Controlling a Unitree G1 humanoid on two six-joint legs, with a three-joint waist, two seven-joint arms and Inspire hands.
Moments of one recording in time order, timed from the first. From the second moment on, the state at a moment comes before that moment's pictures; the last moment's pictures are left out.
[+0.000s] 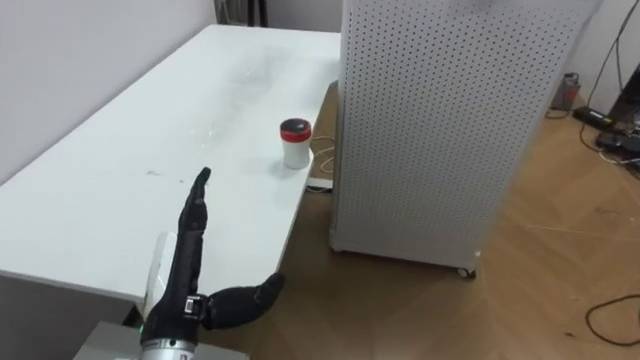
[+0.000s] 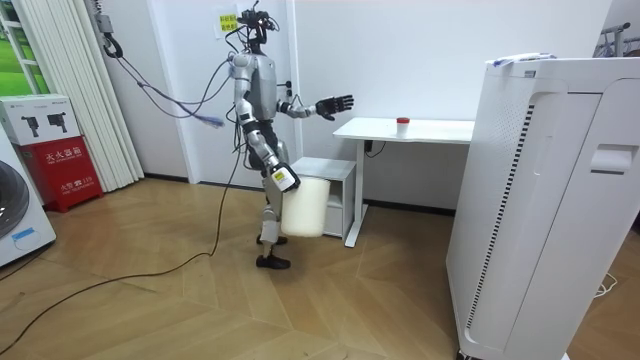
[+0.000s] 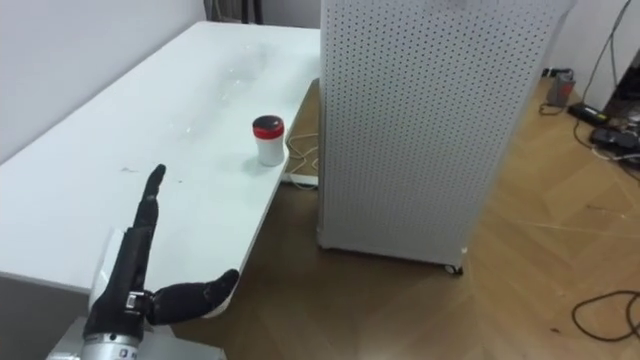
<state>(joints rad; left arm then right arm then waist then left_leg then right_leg) 0.07 0.26 -0.20 0.20 0.25 -0.41 0.44 0.06 -0.29 0.17 1.07 0.25 -0.22 0.09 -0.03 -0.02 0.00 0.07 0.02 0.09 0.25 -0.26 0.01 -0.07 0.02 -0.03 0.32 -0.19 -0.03</state>
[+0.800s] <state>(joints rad) 0.11 0.25 -0.20 0.24 0.11 -0.41 0.42 0.11 -0.27 0.18 1.01 0.24 -0.17 0.10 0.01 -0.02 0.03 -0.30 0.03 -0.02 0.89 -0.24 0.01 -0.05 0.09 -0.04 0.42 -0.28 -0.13</state>
